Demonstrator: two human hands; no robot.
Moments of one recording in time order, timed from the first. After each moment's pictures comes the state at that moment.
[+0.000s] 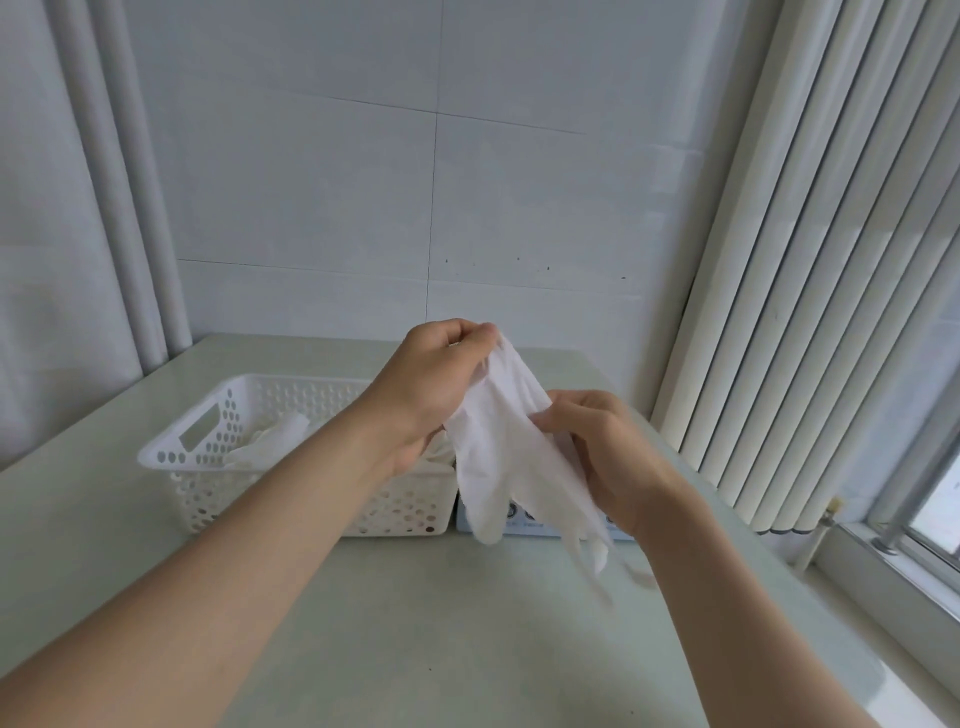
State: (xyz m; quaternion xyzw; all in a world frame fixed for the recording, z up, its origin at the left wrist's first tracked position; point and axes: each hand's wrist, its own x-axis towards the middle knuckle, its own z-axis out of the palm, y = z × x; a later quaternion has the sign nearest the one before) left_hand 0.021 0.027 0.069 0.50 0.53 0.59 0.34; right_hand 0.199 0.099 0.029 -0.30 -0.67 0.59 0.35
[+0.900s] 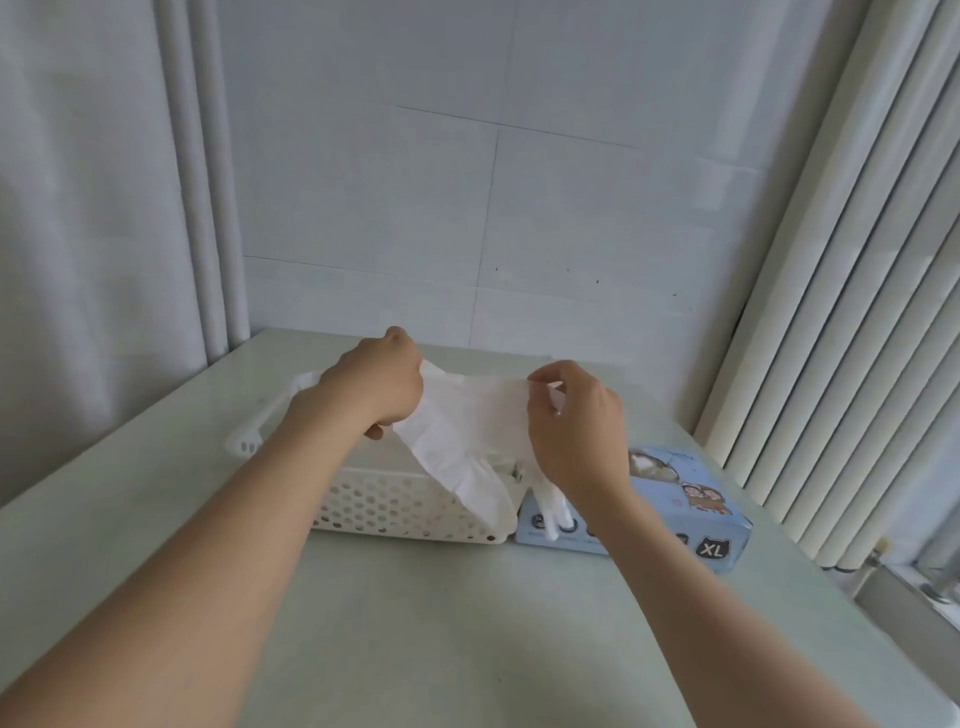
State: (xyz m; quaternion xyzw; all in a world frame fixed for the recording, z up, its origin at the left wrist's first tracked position) left_hand -0.093 0.025 0.060 0.50 0.83 0.25 0.05; right_hand 0.105 0.101 0.018 -0.42 -0.76 0.15 0.47
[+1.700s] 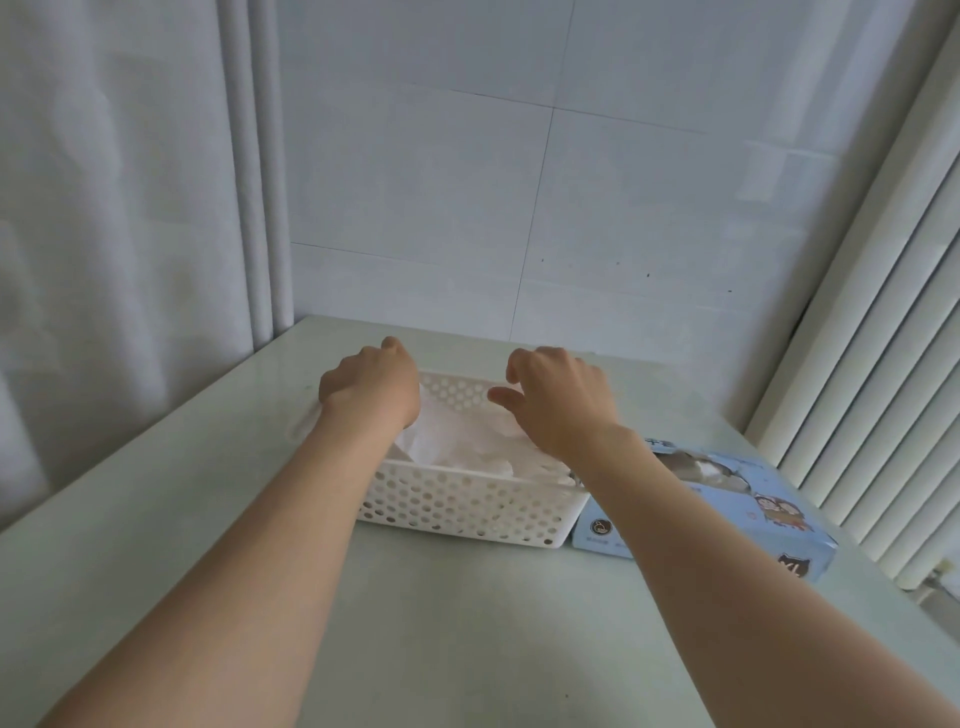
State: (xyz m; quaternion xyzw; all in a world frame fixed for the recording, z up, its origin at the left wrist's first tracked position) left_hand -0.130 0.022 0.036 0.40 0.91 0.11 -0.02; right_hand 0.034 0.118 0.035 -0.39 -0.90 -0.11 0.18
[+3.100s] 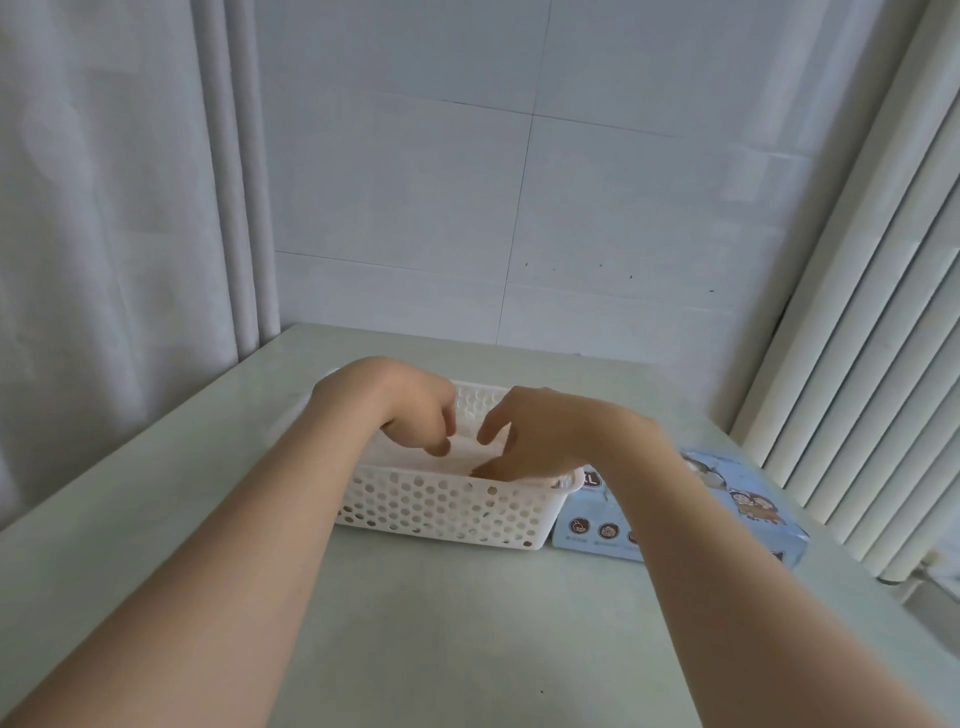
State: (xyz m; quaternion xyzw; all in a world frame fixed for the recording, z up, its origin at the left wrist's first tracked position) left_hand -0.091 0.014 0.076 0.61 0.78 -0.06 0.14; right_hand 0.060 0.103 0.054 -0.36 -0.92 0.10 -0.06
